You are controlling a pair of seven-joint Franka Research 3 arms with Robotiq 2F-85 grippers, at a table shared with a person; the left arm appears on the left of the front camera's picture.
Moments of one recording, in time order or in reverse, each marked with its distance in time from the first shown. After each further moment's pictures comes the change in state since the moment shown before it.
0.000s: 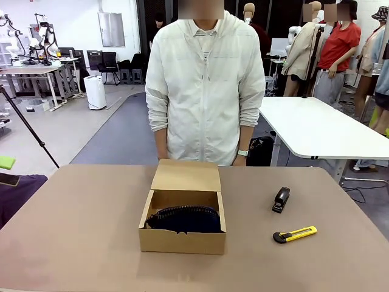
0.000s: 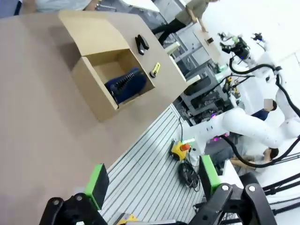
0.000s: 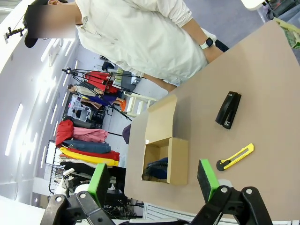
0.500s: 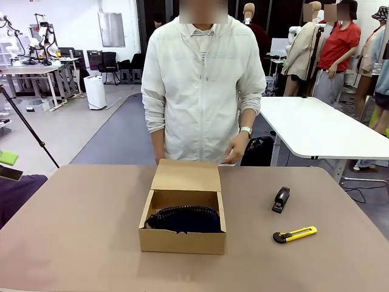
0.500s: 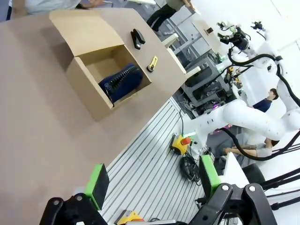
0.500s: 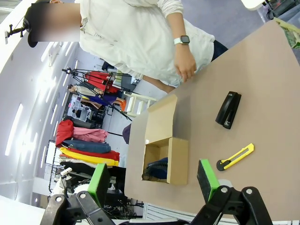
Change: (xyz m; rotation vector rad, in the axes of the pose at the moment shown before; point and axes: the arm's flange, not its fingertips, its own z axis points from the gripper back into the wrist) left arm 0.009 -0.014 -0.003 0.006 0.033 -0.033; right arm 0.000 0.000 0.000 0.000 0.000 0.000
